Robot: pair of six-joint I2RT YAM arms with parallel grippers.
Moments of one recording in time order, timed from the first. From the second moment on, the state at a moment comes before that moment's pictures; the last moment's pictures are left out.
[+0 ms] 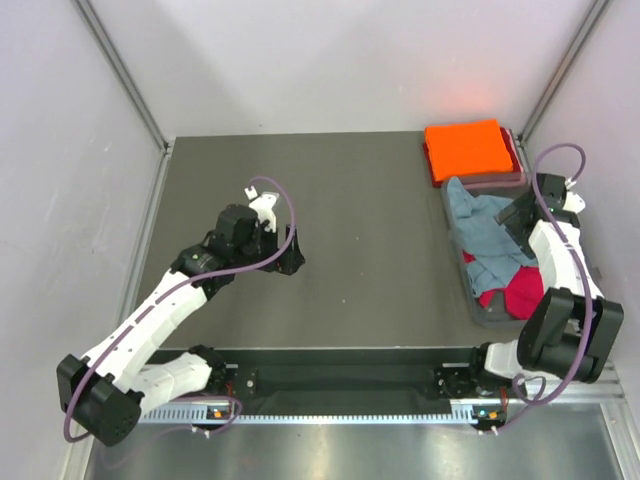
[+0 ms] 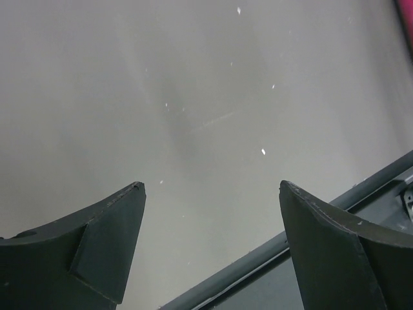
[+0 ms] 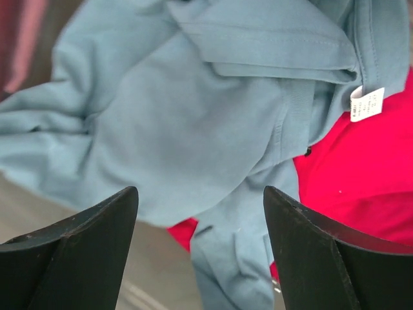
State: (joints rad) left arm -0.53 1.02 0.92 -0.55 0.13 -0.32; right arm -0.27 1.34 1.05 -0.63 0.24 0.65
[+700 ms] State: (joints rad) left arm -0.53 1.02 0.90 -0.54 0.12 -0.30; right arm -0.34 1.47 0.99 -0.43 0.11 0.65
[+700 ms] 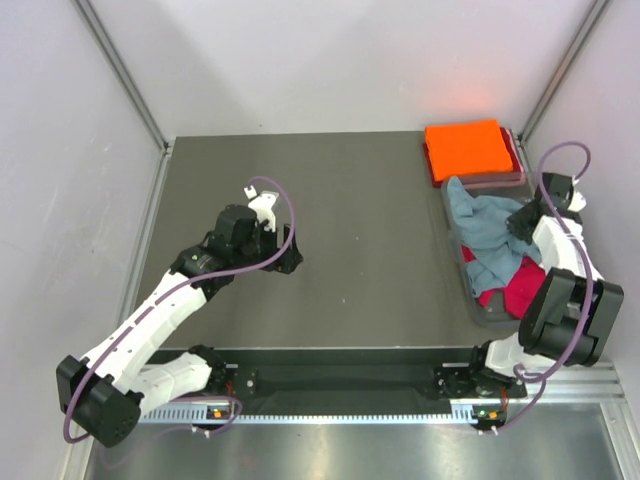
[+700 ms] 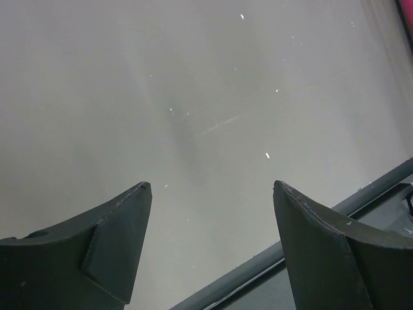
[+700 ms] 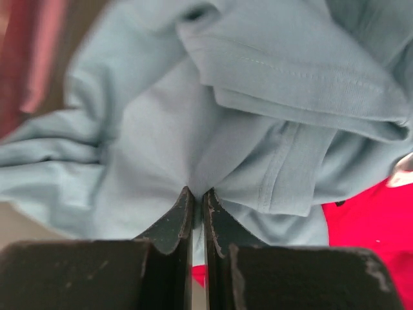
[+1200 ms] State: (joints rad) left arm -0.53 1.02 0.93 -0.56 0.04 -0.34; right arm -0.30 1.23 1.72 -0.76 -0.10 0.53
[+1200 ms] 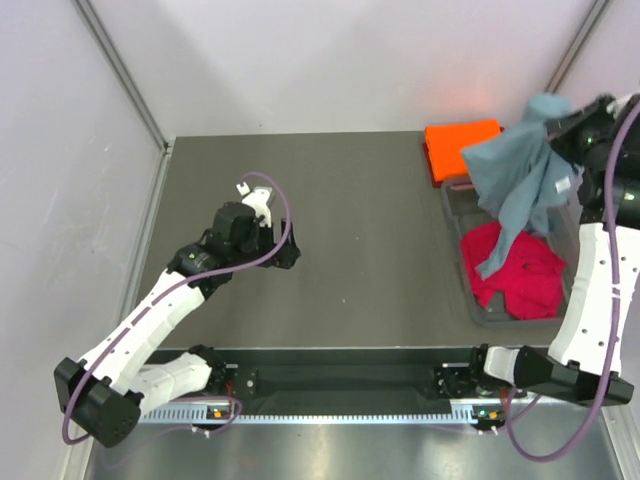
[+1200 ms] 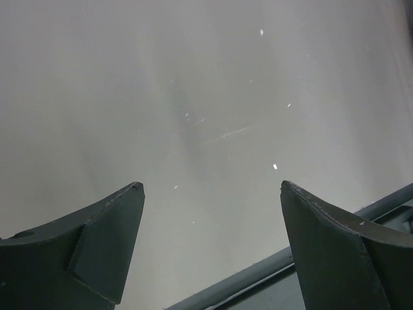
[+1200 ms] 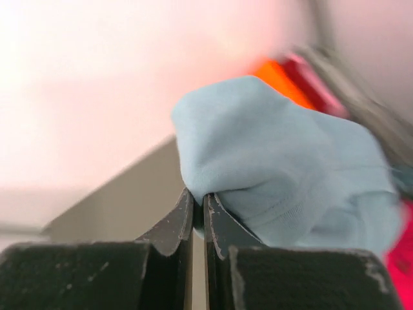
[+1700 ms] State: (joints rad) left arm -0.53 0.81 1.15 -0.71 -0.05 -0.44; right arm 0.20 1.21 1.76 -0.57 -0.43 0.70
